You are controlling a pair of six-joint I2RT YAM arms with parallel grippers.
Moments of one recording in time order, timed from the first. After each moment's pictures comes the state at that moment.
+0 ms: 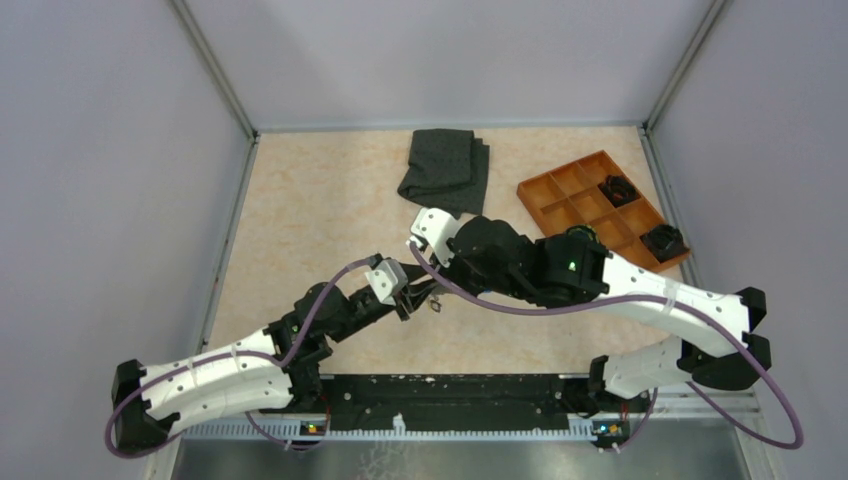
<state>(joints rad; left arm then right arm) -1.13 0.69 0.50 0.32 -0.08 0.09 1.28 1.31 1.52 -0.89 0.33 -0.08</state>
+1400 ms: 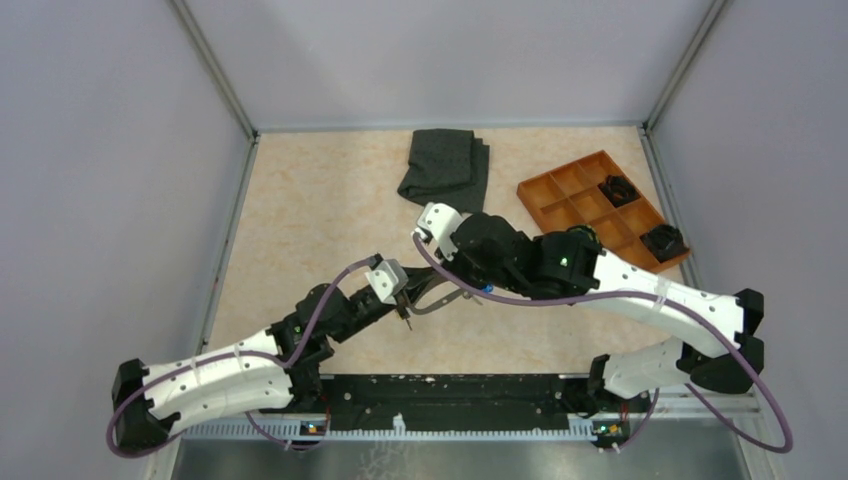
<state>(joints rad) -1.13 0.70 0.49 0.35 -0.11 0.10 1.21 1.30 1.46 -0.87 0.34 -0.06</state>
